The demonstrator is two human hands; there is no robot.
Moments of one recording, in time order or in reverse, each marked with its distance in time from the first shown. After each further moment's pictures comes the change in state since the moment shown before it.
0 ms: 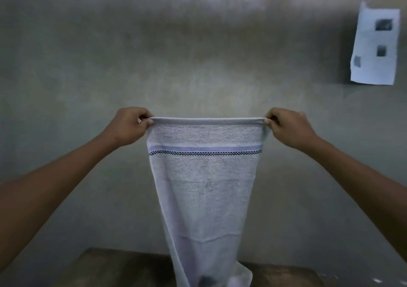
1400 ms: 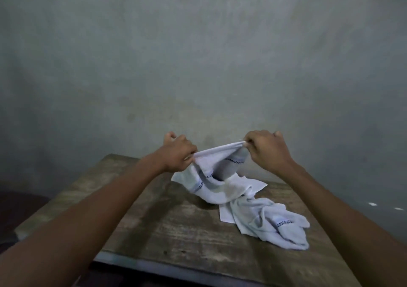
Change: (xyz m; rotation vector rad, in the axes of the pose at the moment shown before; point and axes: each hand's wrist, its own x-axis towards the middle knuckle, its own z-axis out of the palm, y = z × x) left_hand -0.223 -0.024 0.187 0.358 -0.696 0.210; right_hand -0.190 -0.037 0.194 -0.031 -0.350 -0.137
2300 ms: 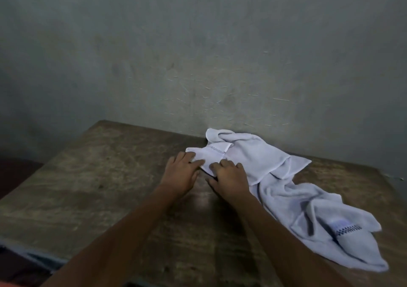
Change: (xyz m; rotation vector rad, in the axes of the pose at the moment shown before) left_hand 0.002 0.001 0.235 -0.201 -0.108 -0.246; right_hand -0.022 -0.080 0.267 0.154 -0.498 0.041
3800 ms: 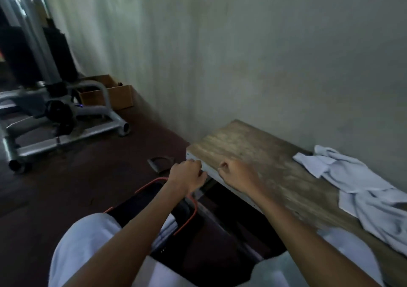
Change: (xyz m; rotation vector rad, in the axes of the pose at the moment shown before) left_hand -0.376 -0.077 -0.208 -0.027 -0.059 -0.704; right_hand -0.171 -0.312 -0.099 0.329 -0.083 -0.444
